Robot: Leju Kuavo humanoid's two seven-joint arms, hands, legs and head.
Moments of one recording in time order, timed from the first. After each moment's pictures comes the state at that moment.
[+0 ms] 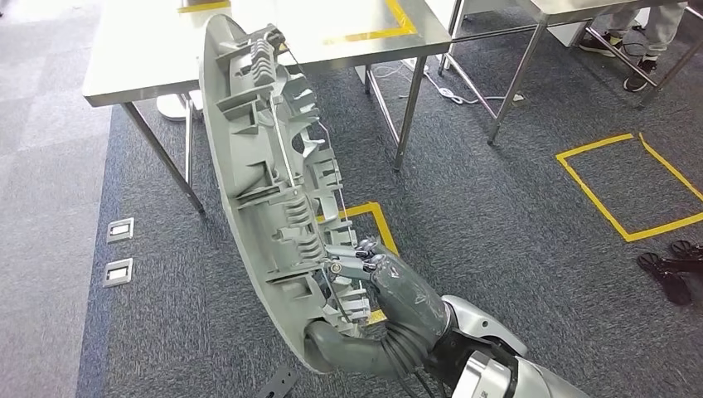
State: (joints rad) left arm -0.14 -0.04 -1.25 -0.36 0.67 0.42 0.08; right arm -0.58 -0.19 1.18 -1.86 -0.31 -0.05 -0.26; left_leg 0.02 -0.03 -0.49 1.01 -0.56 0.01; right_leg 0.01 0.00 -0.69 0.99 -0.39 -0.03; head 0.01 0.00
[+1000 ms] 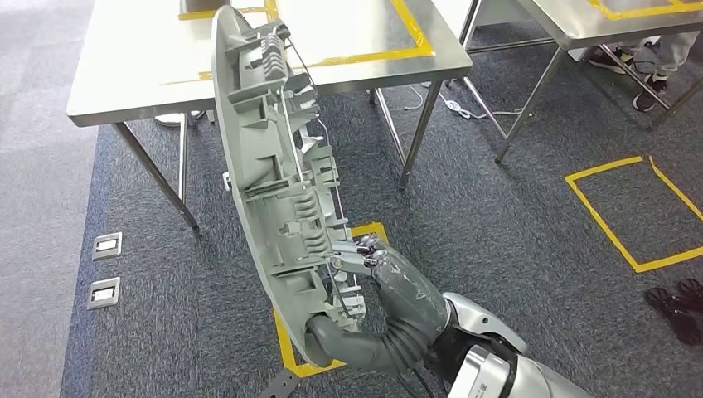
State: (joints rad) left arm -0.14 -0.05 -1.25 -0.34 0.67 0.42 0.08; right arm -0.59 -0.19 1.18 -1.85 -0.31 -0.05 -0.26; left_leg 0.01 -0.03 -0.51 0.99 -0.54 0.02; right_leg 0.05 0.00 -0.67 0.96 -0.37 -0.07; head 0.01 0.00
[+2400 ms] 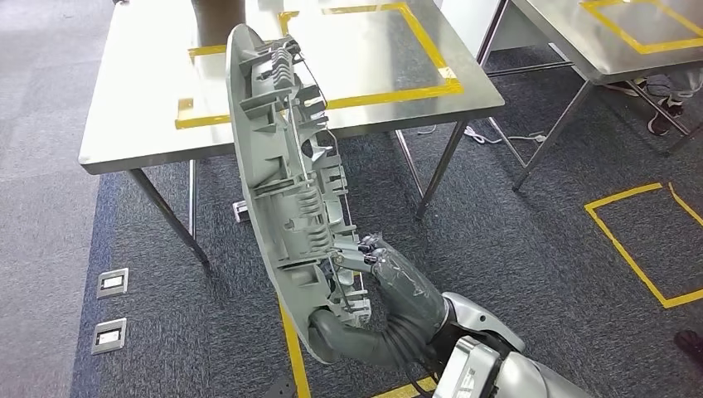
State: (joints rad) left arm -0.11 -0.05 -1.25 -0.33 0.65 0.42 0.08; right arm -0.58 -0.20 1.18 -1.83 -0.31 -0.06 -0.25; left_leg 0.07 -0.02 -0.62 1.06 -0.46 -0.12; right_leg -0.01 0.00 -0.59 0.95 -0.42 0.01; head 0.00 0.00
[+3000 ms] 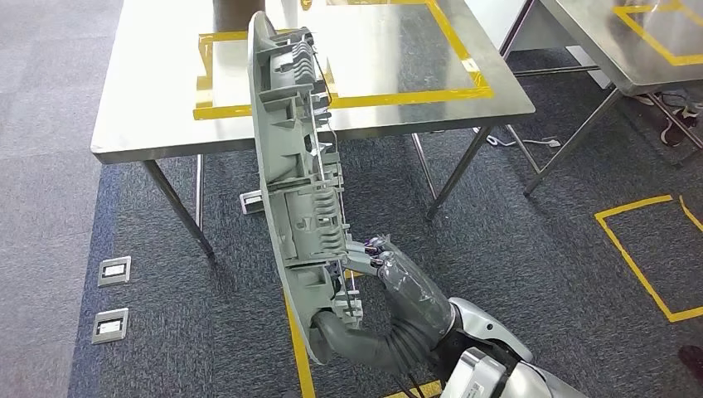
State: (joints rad) left arm -0.07 -0.08 -1.26 -0.33 0.63 0.43 0.08; right arm -0.57 -0.21 1.18 -1.86 -0.27 -0.10 -0.22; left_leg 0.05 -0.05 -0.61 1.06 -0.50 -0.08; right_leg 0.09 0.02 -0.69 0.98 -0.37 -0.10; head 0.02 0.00
